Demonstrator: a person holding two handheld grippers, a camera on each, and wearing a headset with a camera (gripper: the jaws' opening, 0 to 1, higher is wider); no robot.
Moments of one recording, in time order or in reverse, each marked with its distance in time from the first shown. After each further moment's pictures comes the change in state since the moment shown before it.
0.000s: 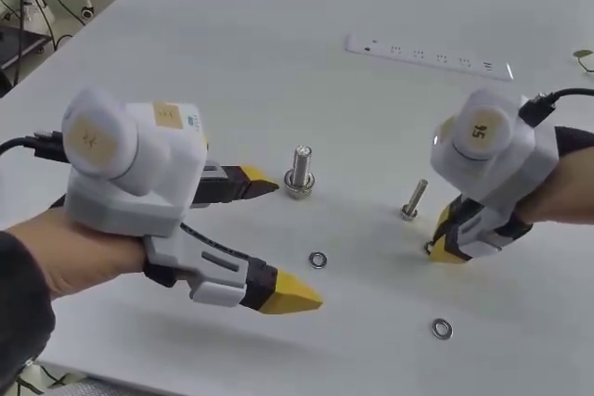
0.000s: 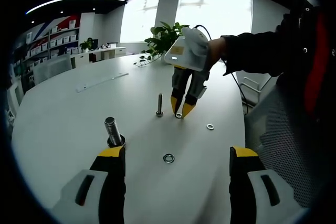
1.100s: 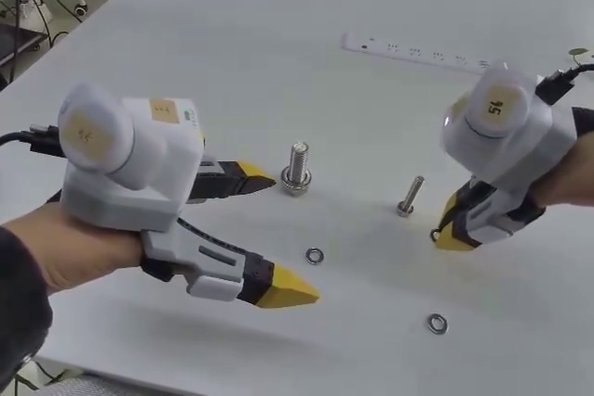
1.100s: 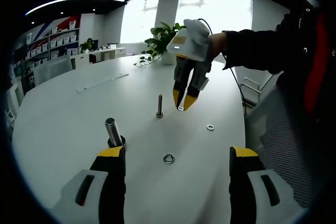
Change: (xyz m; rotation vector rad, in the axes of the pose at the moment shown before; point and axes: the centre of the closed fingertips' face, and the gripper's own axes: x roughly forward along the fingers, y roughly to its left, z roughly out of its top) left arm 0.000 -0.001 0.001 0.005 -0.005 0.003; right arm -0.024 0.000 -0.003 0.012 -0.008 0.002
